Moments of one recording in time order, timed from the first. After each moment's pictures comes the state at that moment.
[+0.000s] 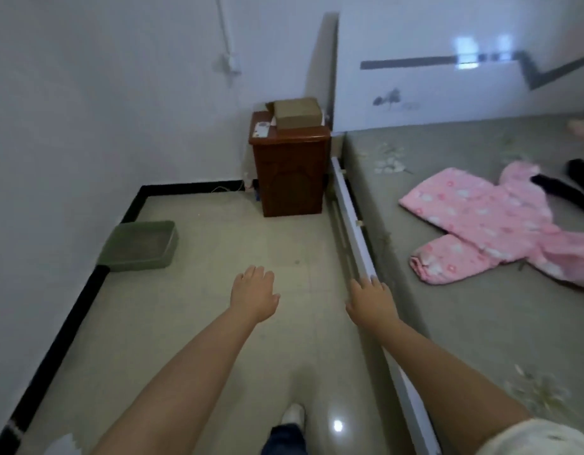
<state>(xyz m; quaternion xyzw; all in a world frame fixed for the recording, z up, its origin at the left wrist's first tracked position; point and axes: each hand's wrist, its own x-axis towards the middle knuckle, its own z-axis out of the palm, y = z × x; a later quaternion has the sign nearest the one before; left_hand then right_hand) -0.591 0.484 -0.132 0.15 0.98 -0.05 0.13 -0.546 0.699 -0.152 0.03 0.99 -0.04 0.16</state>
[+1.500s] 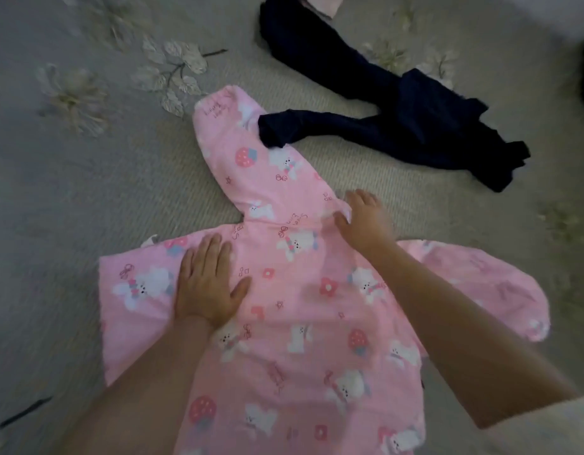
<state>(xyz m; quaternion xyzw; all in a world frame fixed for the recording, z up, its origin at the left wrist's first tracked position) -1.151 1.342 -0.434 0.65 0.74 0.02 0.18 -0.943 1.490 -0.373 0.63 0.76 -0.14 0.09</state>
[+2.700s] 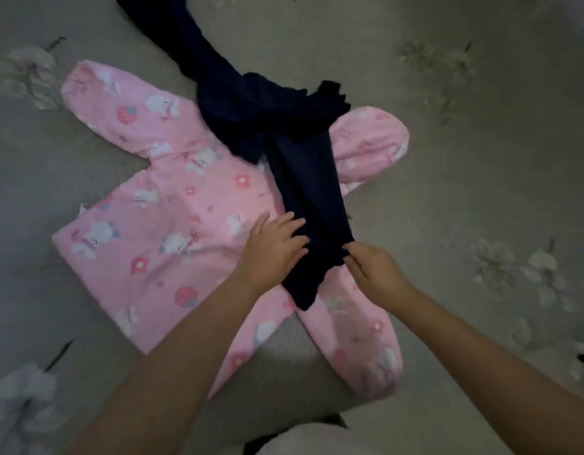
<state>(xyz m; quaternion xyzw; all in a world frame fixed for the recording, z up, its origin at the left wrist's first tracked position) -1.004 1.235 -0.317 0.91 0.35 0.15 0.18 -0.834 1.167 -0.268 0.69 0.65 -0.32 -0.08</state>
